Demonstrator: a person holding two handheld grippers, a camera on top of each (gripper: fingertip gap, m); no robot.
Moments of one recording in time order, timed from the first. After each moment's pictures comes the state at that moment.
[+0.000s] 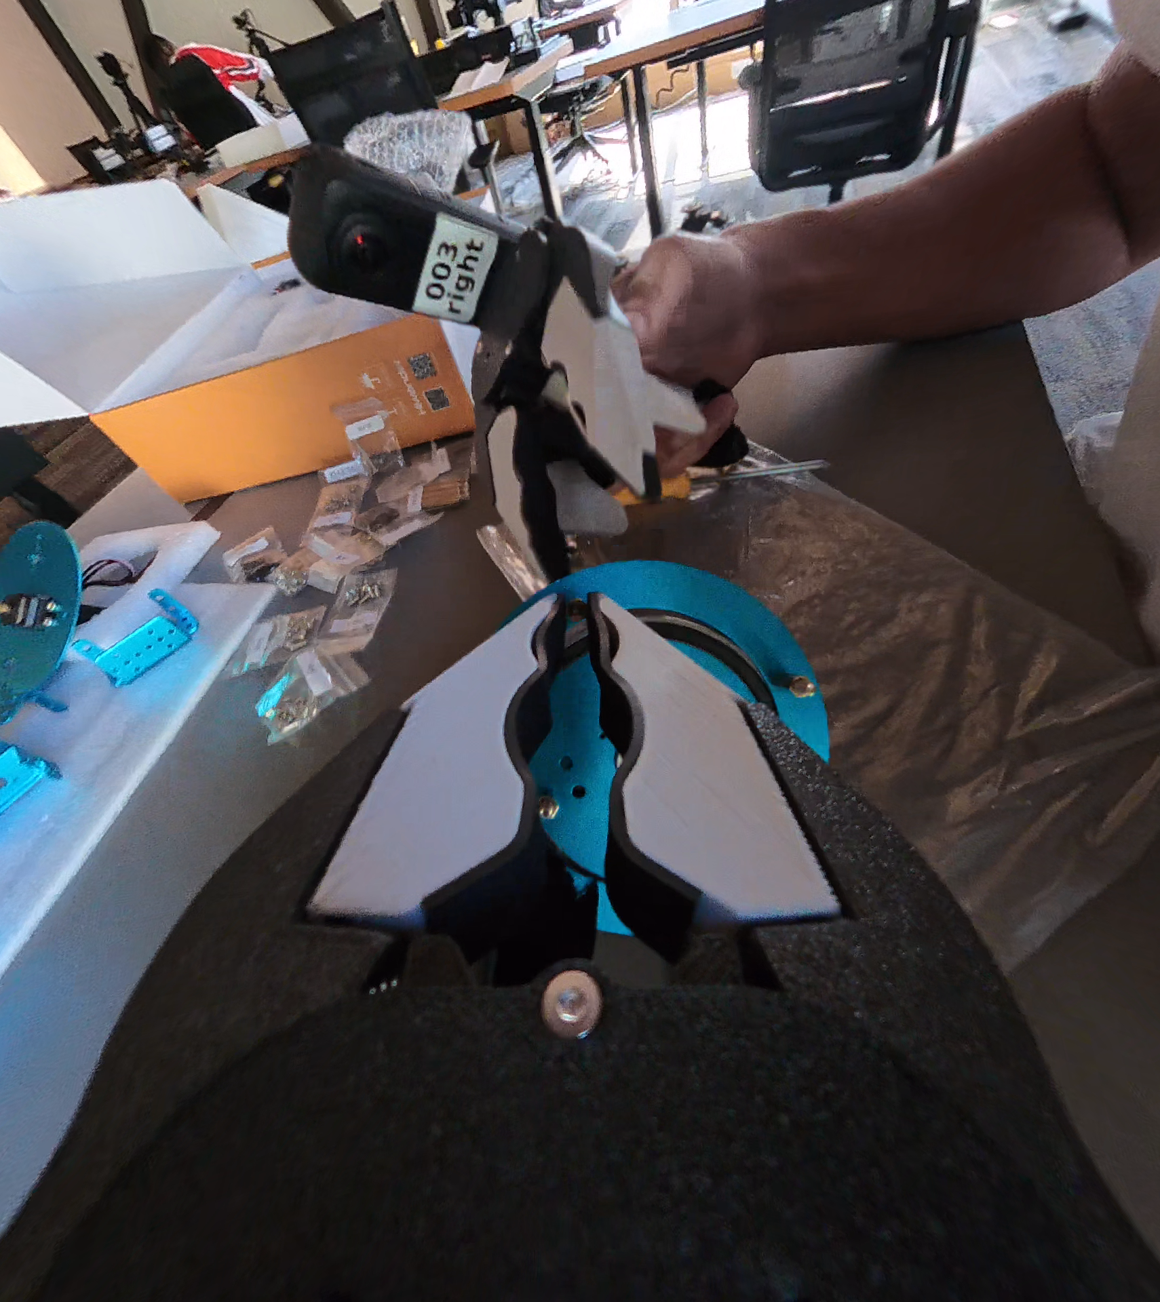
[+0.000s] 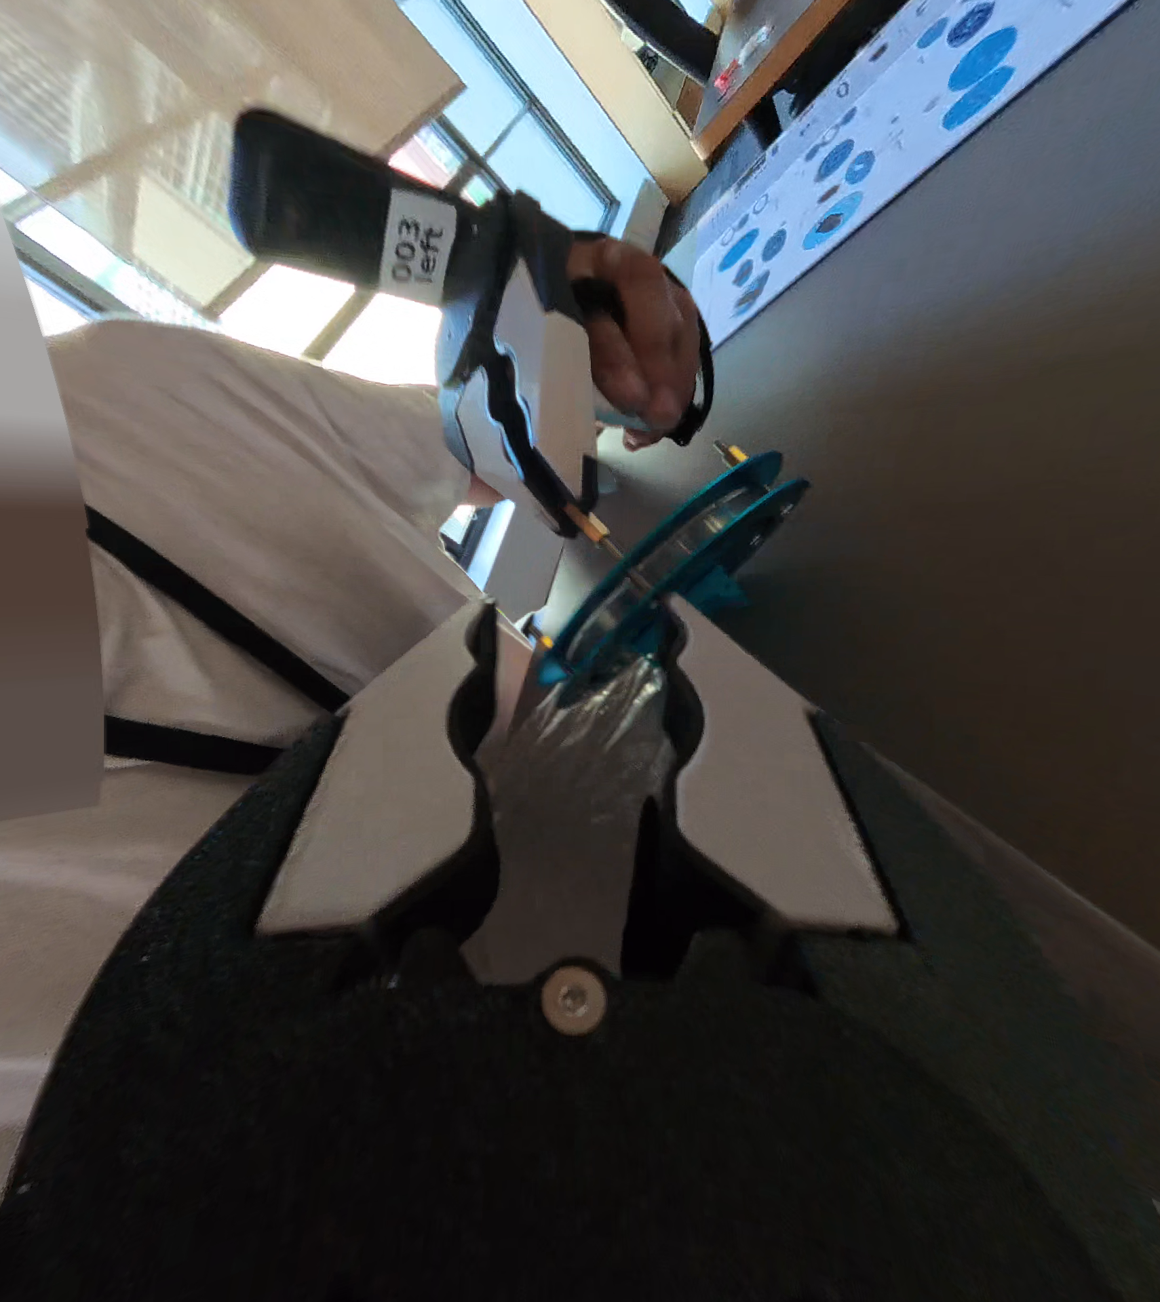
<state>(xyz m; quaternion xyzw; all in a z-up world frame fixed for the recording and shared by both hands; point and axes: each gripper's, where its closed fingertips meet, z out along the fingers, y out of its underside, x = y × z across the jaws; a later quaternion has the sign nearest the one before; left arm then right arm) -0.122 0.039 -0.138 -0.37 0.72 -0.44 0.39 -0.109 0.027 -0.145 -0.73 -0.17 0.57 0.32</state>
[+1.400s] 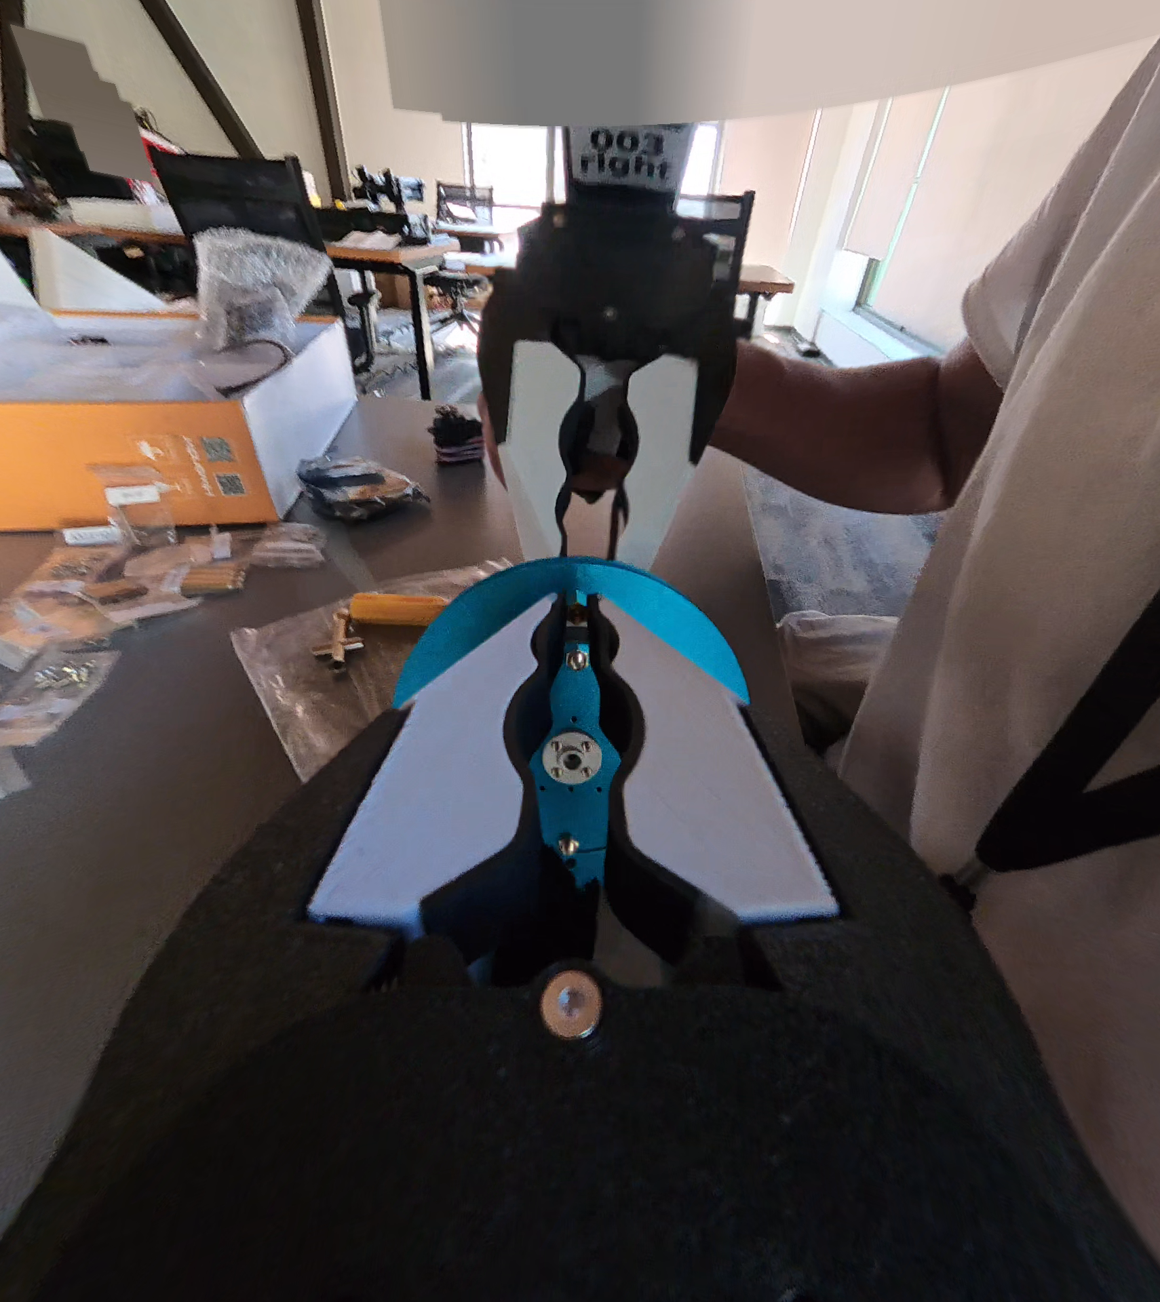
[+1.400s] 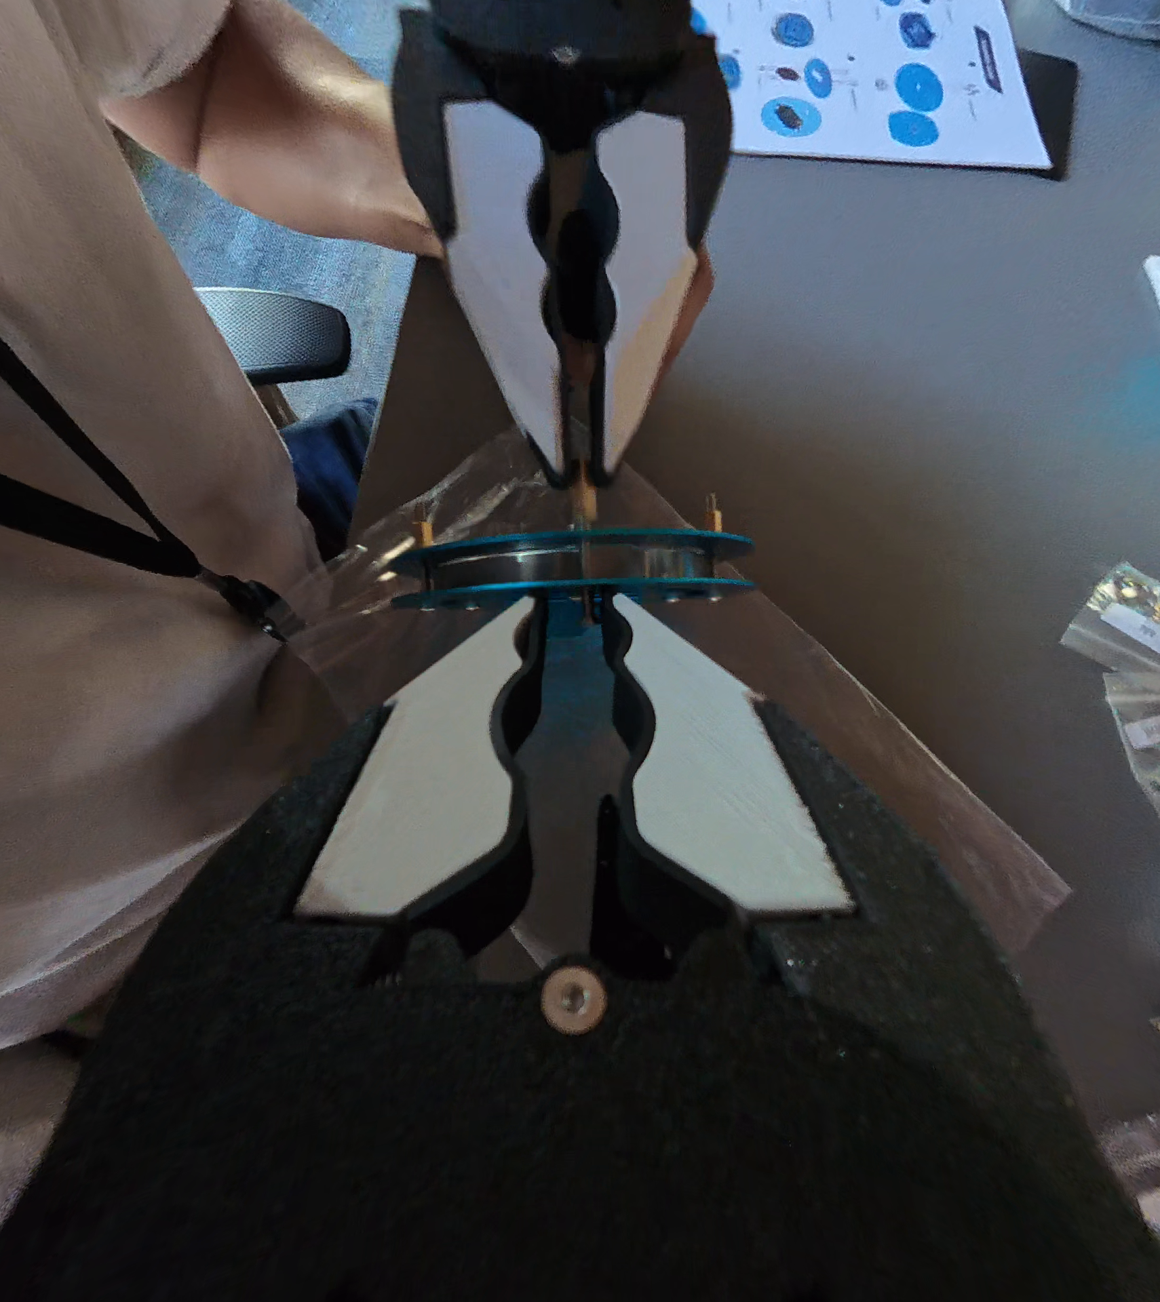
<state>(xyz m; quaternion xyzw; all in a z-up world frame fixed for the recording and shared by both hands) -0.141 -0.042 -0.120 -0.36 0.65 -0.60 0.29 -0.132 -0.048 -0.149 -0.81 -0.40 0.18 0.40</state>
